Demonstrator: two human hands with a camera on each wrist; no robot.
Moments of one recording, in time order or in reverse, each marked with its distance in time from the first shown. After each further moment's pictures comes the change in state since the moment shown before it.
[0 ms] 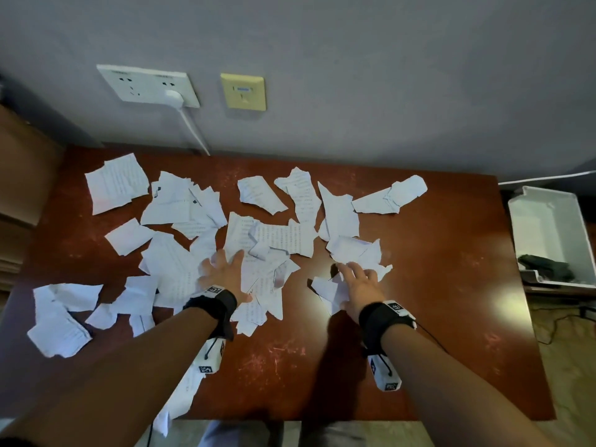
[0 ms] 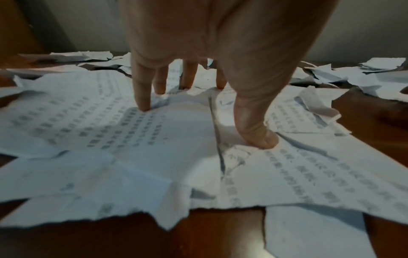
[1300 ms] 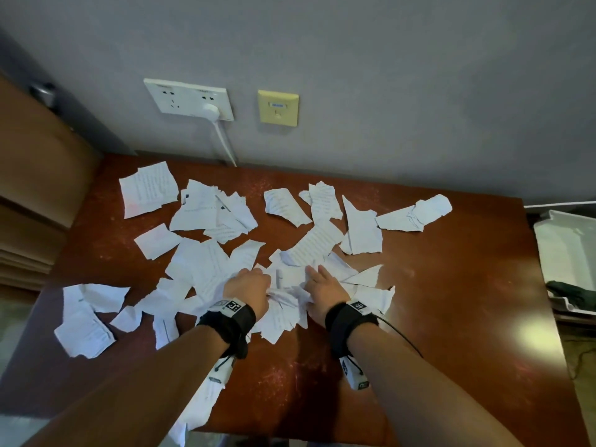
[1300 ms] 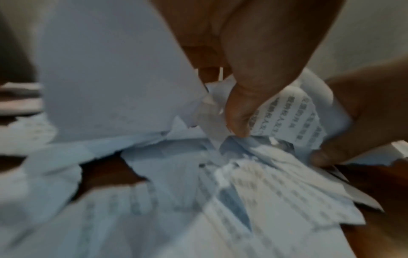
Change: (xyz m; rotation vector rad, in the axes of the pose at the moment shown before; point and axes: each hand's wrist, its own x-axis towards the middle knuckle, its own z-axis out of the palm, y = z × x) left_hand -0.021 -0.008 -0.023 0.012 0.123 0.262; right_hand 0.033 -0.117 -0.002 -0.106 -0.049 -0.258
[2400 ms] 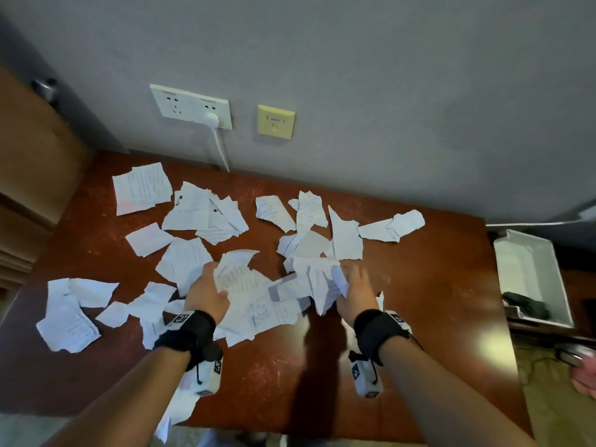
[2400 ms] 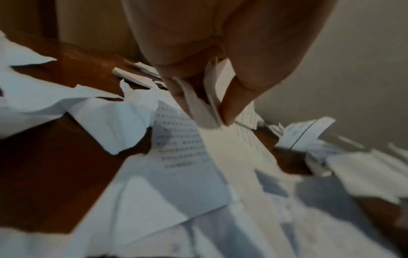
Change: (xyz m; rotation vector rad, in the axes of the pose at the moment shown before) left_hand -0.046 -0.038 -0.007 -0.712 0.131 -0.394; right_hand -0.073 0.038 -0.047 0.475 0.258 0.371
